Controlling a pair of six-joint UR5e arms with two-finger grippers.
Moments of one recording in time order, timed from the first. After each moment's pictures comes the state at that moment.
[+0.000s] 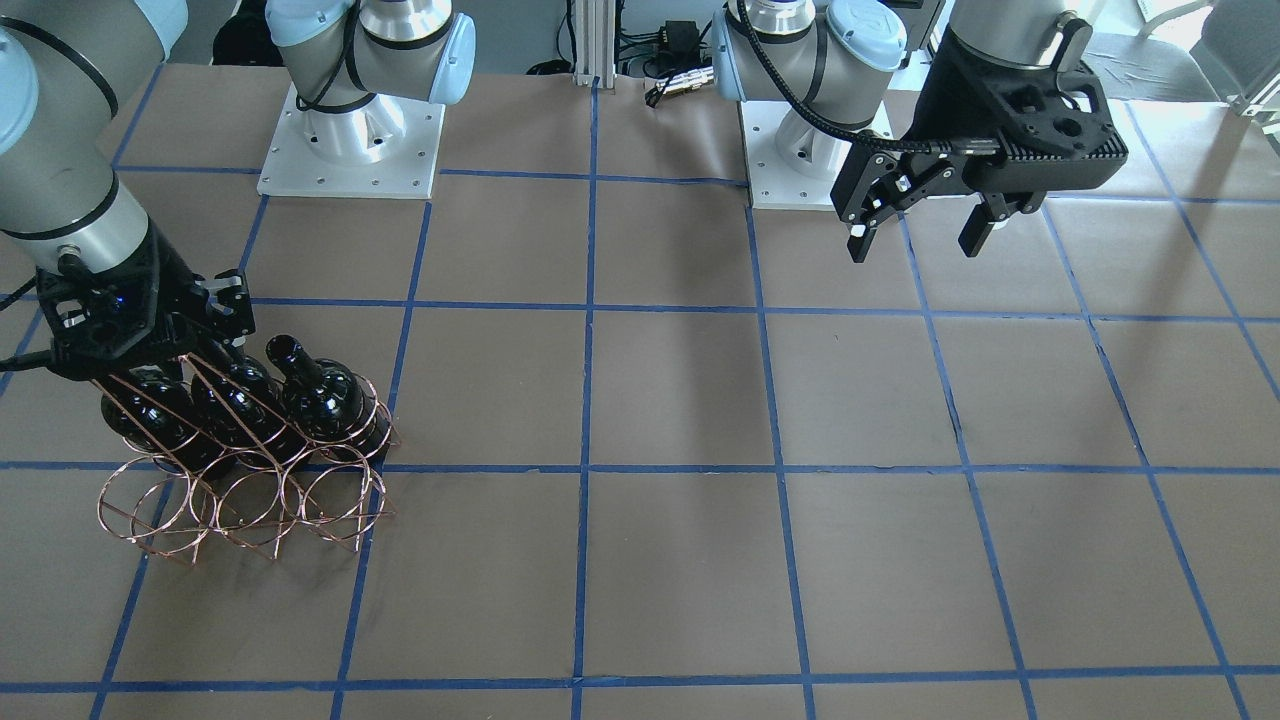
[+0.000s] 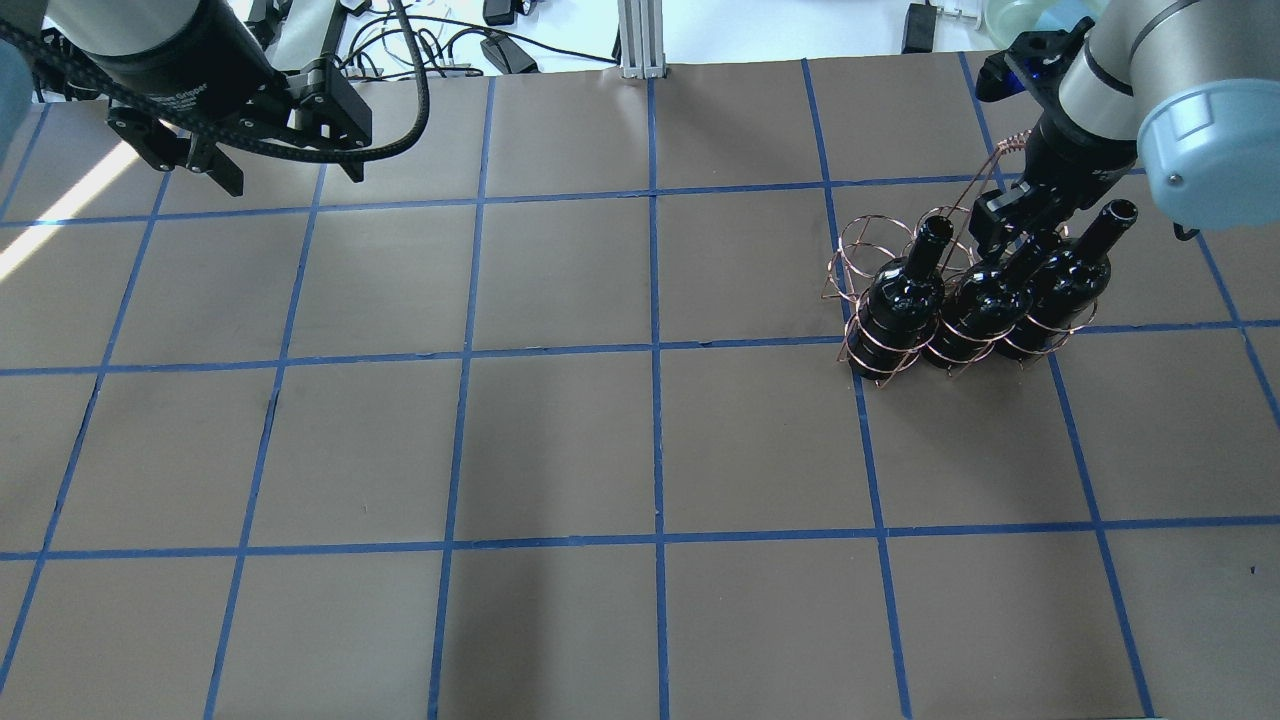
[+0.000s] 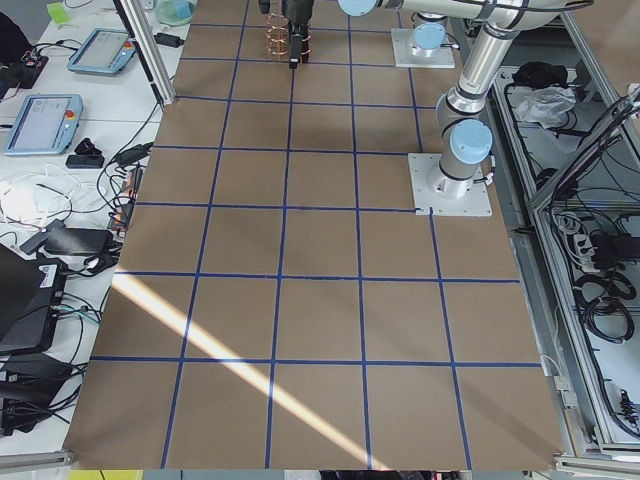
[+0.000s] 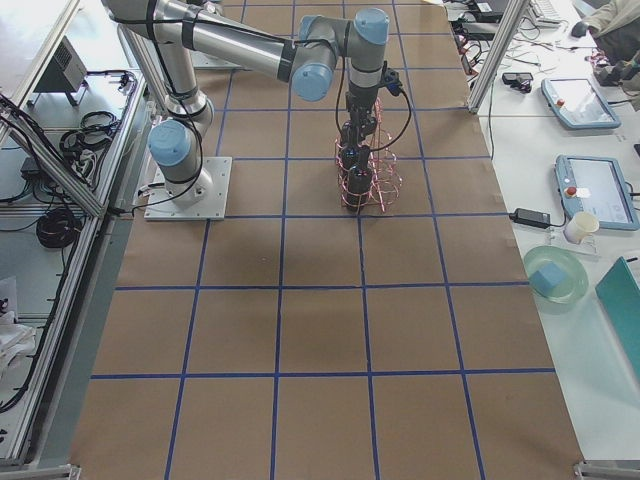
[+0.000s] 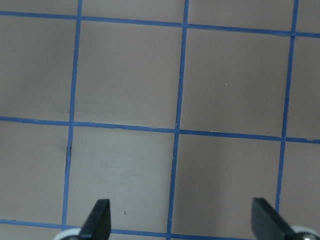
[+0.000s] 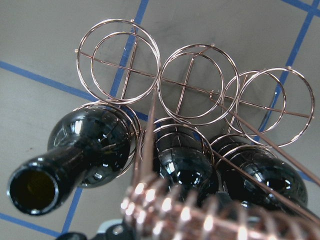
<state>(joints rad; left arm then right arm) -1.55 -1.55 -1.49 -1.53 1.59 -0.07 1.38 -1.48 1.70 -1.82 -1.59 -0.53</state>
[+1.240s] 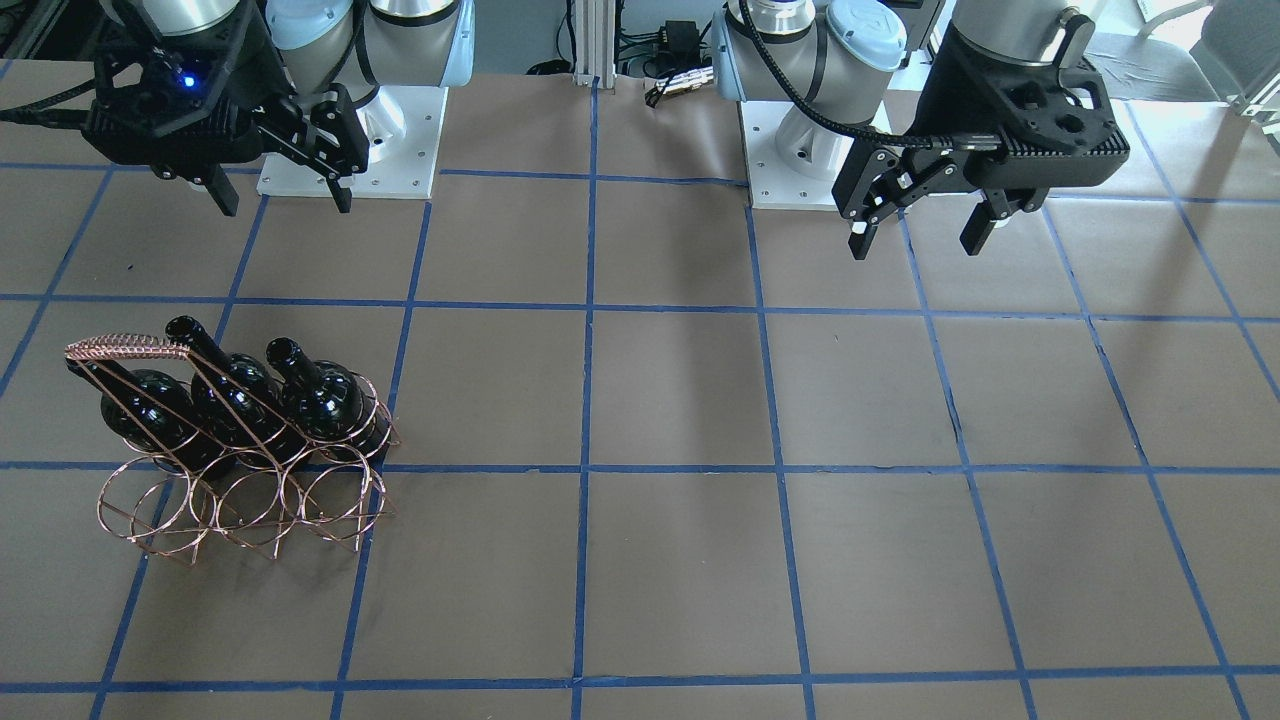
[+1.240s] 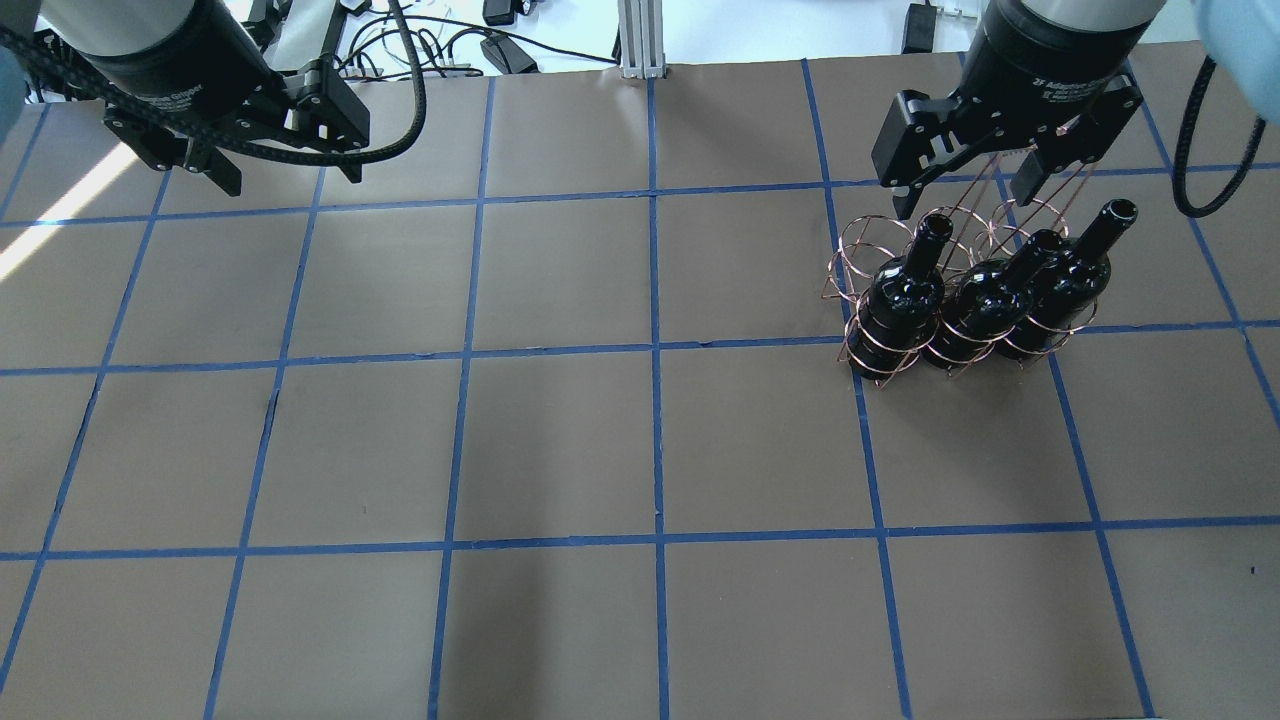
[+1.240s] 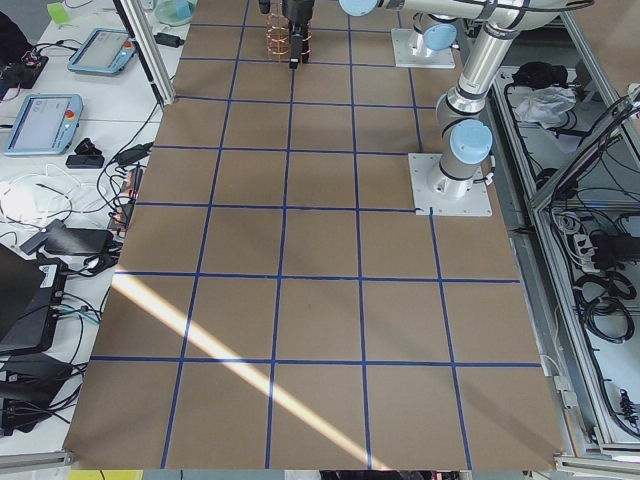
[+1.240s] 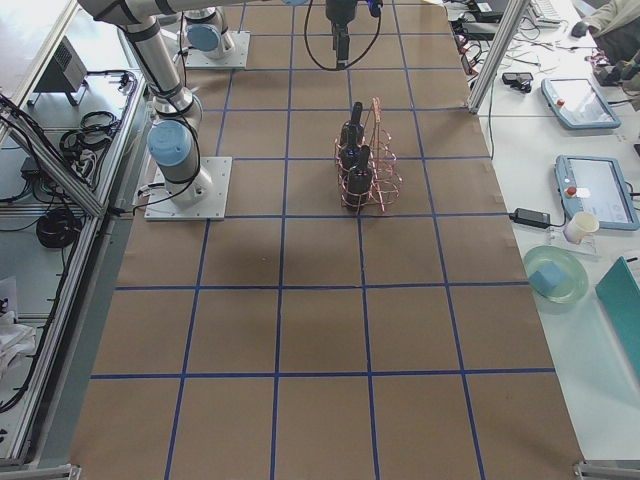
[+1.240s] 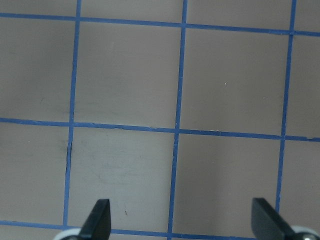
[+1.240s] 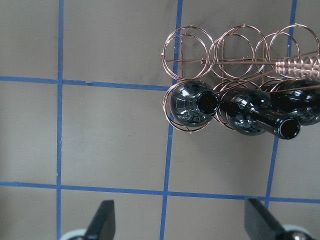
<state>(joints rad) -1.55 -1.54 -1.49 -1.53 1.59 -0.06 1.59 -1.59 1.47 -1.45 -1.58 -0.05</state>
